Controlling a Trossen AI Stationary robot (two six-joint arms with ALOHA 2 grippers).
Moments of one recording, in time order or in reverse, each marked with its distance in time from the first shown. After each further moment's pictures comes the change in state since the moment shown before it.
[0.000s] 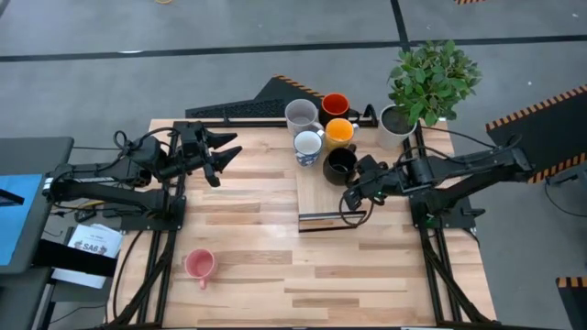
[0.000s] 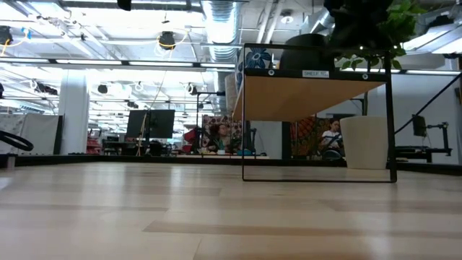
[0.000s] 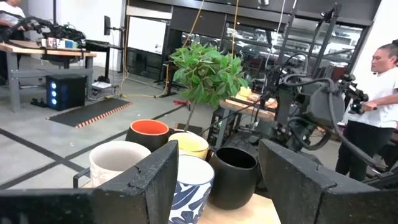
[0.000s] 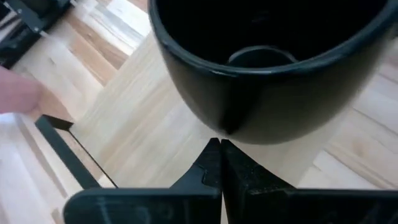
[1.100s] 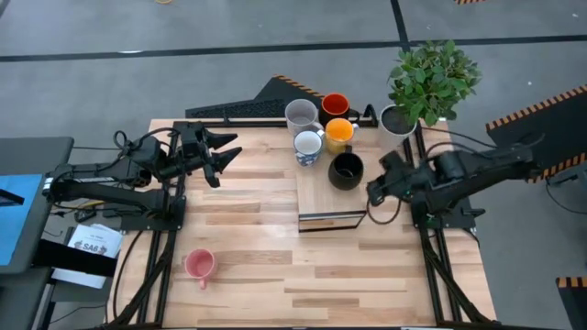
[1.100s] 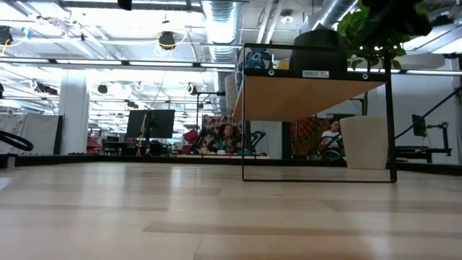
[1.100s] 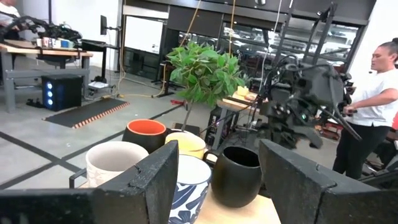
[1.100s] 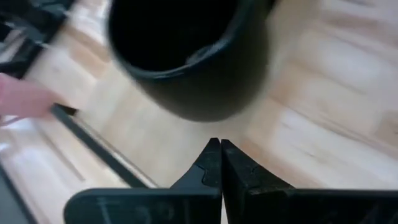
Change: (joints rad) left arm 0.000 0.000 0.000 0.000 0.014 0.000; right arm 0.072 -0.167 0.045 -0.278 0.018 0.208
